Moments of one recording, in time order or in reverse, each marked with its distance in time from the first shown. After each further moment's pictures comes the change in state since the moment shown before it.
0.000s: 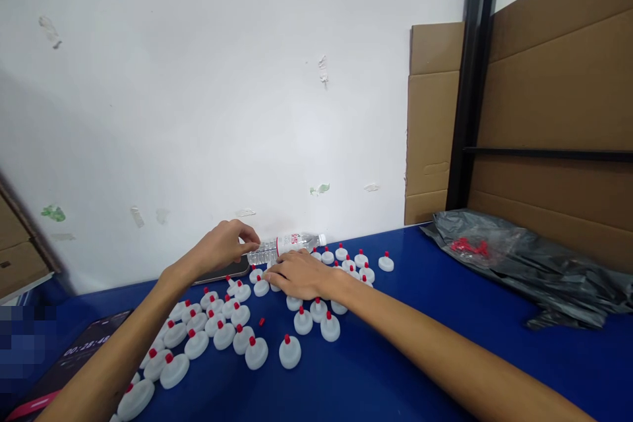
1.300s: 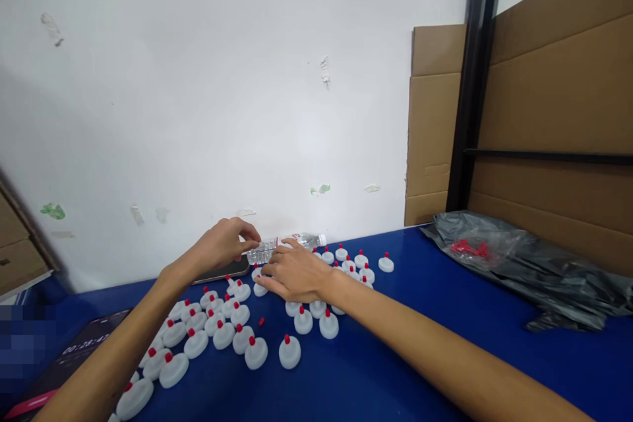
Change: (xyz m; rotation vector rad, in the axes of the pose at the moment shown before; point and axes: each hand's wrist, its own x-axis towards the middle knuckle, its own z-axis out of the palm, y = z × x) left_hand -0.002 0.005 -0.005 -0.034 0.032 0.001; right_hand -0.003 -0.016 -0.011 -0.373 0.170 -0.242
